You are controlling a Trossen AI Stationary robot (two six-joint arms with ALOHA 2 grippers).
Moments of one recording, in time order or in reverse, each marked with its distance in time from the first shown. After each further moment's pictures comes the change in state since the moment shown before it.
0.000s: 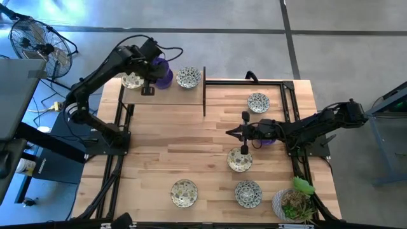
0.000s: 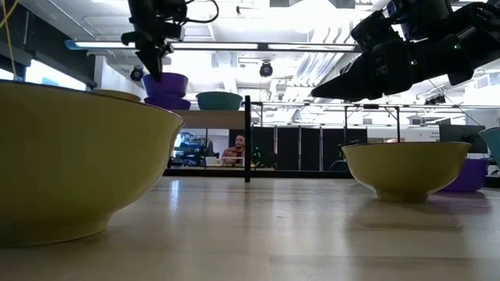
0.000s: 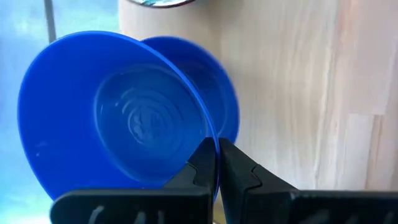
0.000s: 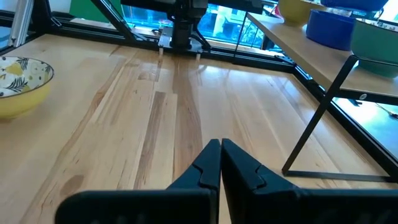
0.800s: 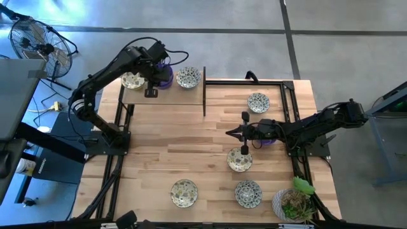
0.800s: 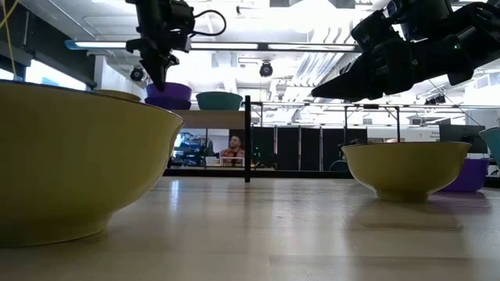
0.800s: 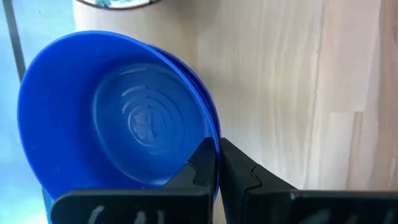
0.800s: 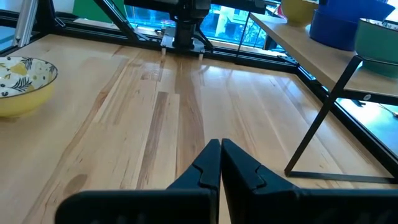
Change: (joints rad) left arm -0.003 0.071 0.000 -0.026 0.033 0.000; right arm 0.000 0.000 0.000 -0.001 -0.011 0.000
